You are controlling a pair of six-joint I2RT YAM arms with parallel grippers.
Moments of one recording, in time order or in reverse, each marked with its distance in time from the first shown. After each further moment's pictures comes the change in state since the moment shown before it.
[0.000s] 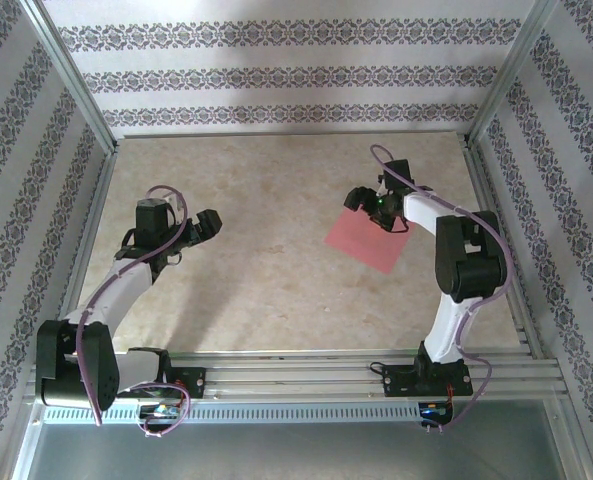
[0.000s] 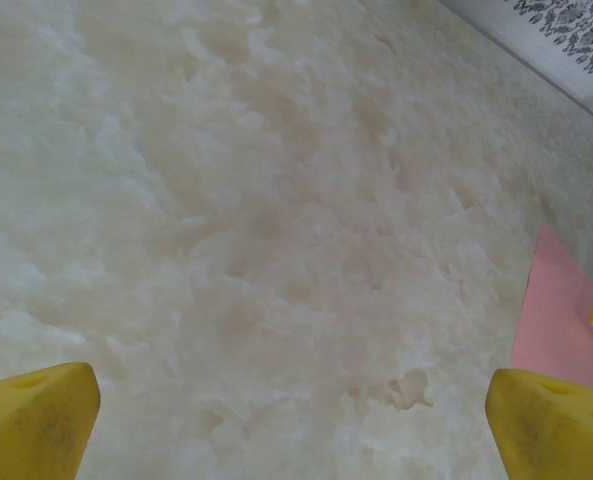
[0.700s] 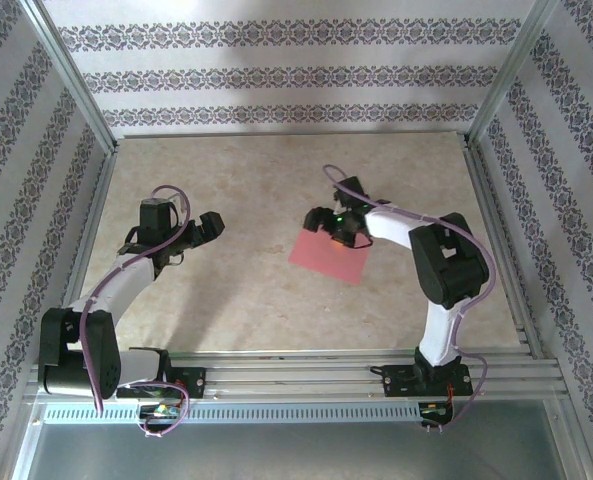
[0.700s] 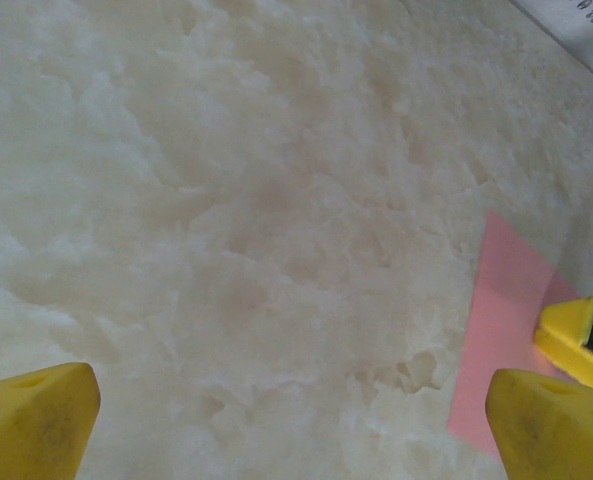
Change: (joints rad) left arm 0.000 0.055 0.013 -0.018 0.023 -0.002; right arm 0.320 -0.001 -0.057 0.067 0.024 0.139
